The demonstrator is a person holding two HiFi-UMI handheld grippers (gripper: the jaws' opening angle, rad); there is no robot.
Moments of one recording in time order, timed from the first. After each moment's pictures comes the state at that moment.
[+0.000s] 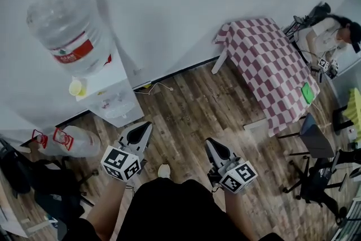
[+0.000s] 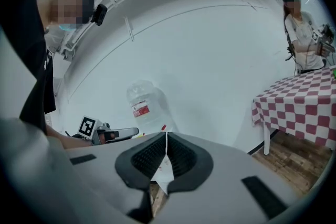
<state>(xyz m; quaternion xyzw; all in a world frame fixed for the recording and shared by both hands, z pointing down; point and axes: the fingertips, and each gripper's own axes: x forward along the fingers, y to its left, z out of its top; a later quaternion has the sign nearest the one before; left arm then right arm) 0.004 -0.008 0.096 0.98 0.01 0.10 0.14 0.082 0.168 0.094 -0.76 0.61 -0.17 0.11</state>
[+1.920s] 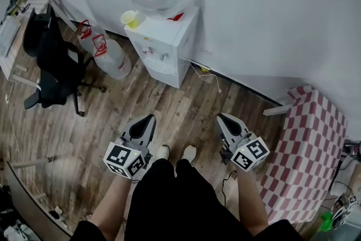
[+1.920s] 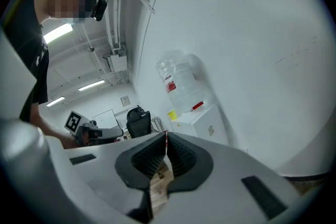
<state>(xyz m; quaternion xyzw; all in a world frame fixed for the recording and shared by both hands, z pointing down) 0.034 0.023 0.146 0.87 -0.45 0.08 0.21 0.239 0.021 0.159 -0.40 0.89 -0.23 0.01</state>
